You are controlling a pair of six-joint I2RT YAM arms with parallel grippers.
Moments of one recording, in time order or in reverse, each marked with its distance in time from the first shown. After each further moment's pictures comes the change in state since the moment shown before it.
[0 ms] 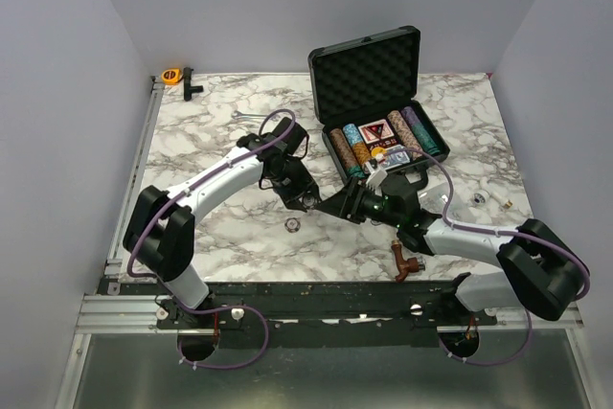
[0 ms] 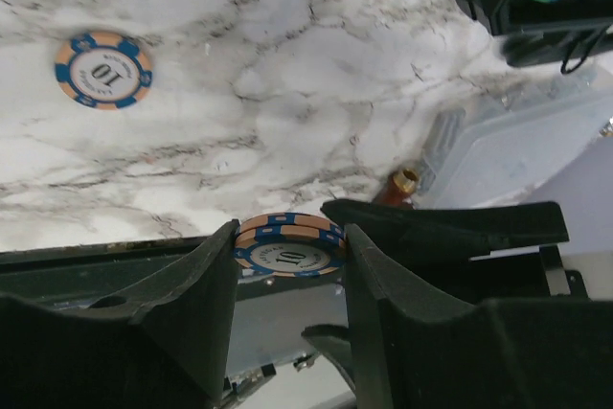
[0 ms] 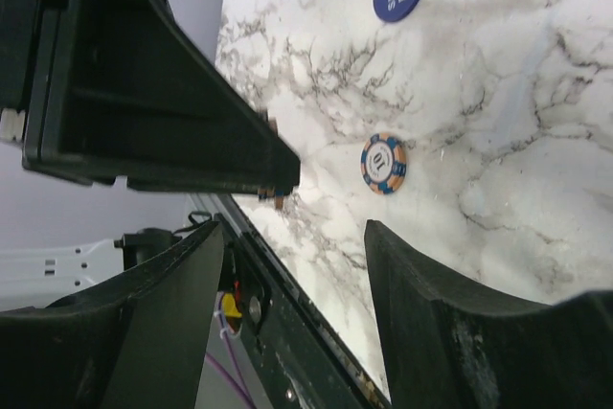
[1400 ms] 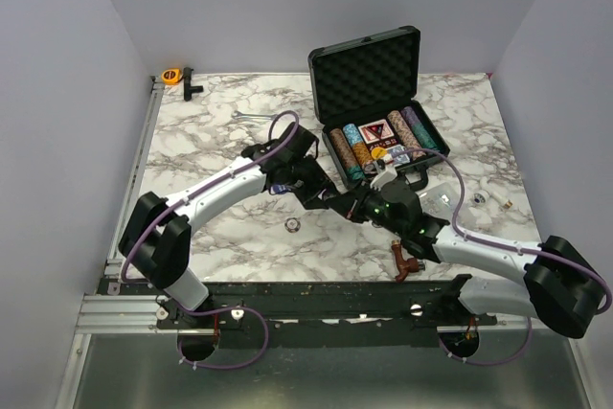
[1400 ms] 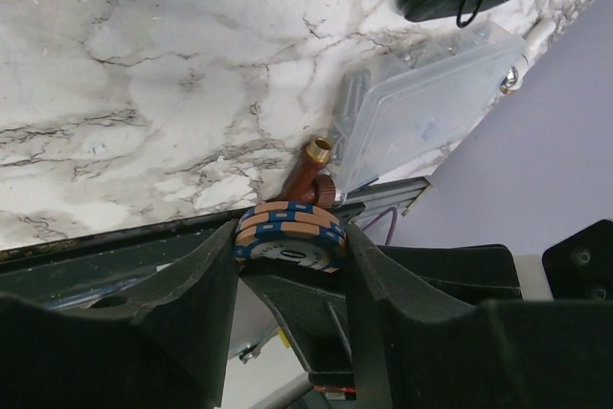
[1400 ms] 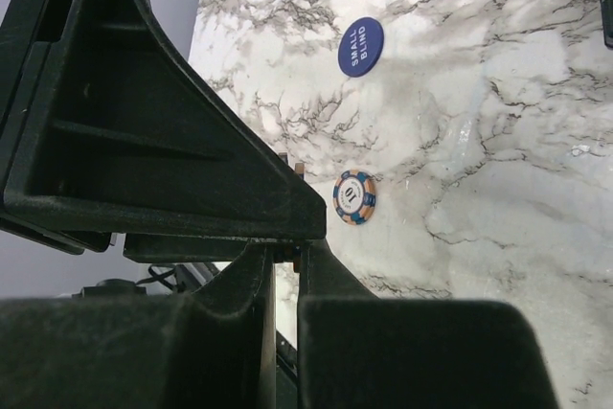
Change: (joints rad) left arm -0.083 -0.051 -0.062 0.216 0.076 -0.174; right arm 0.083 -0.137 0.012 -0.134 0.313 -0.066
